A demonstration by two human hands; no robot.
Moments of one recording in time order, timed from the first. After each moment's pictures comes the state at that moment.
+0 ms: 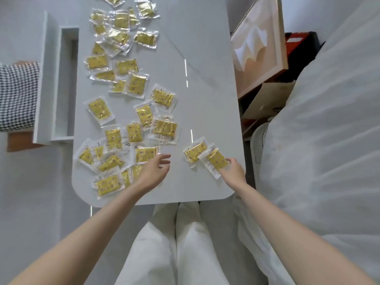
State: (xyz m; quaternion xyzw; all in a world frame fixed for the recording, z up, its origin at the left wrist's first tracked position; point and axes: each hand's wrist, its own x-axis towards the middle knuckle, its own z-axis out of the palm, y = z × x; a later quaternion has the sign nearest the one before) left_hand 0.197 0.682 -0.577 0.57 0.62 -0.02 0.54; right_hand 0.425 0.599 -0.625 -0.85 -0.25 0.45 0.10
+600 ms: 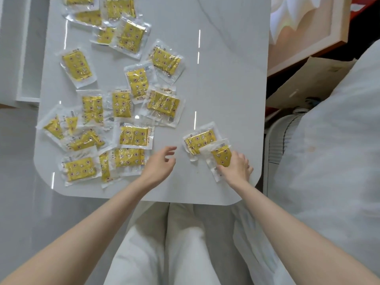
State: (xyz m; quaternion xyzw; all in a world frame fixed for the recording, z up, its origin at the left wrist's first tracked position) left_hand 0.224 0.668 -0.707 0.53 0.65 -0.01 0.54; right_hand 0.430 0.612 -0.752 -0.85 -0.38 0.36 -0.06
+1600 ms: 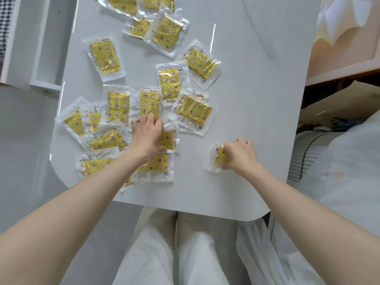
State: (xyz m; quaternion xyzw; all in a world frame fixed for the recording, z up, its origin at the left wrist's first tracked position) left_hand 0.133 0.760 -0.758 0.75 0.60 -0.18 0.20; right_hand 0.386 0.711 -0.755 -0.62 -0.69 0.24 -0.30
